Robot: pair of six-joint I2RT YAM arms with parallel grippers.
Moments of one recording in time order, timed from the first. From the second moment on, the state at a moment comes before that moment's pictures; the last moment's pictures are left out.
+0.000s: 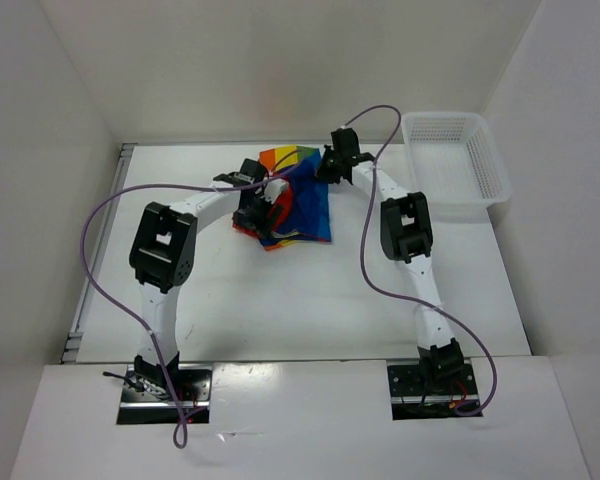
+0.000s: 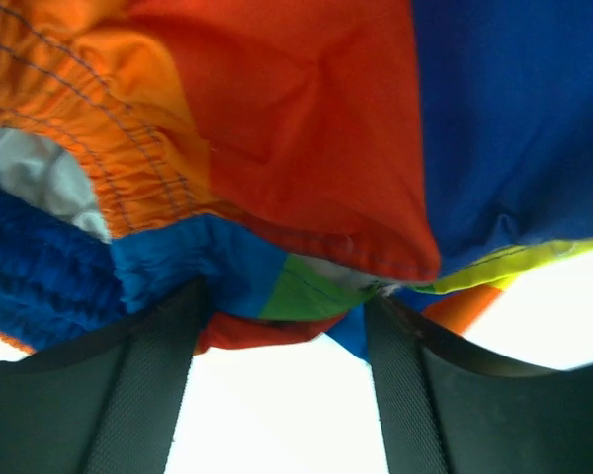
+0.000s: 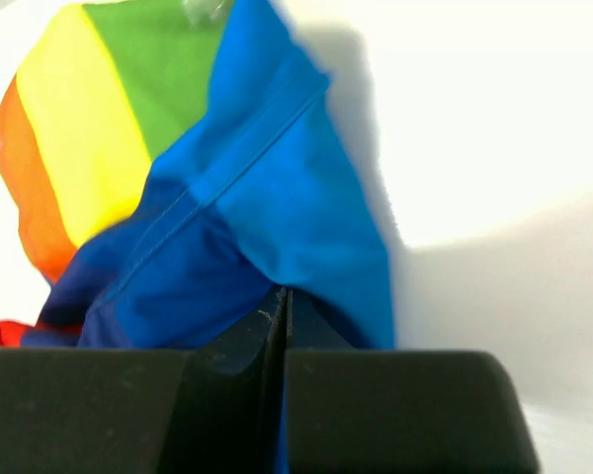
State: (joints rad) left arm -0.36 2.12 1.59 -0.64 0.11 0.18; right arm 0.31 2.62 2.26 -0.36 -0.17 0.65
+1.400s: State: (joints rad) left arm -0.24 2.11 1.67 -0.63 0.28 0.12; right arm 0.37 2.00 1.44 -0.27 -0.15 0.52
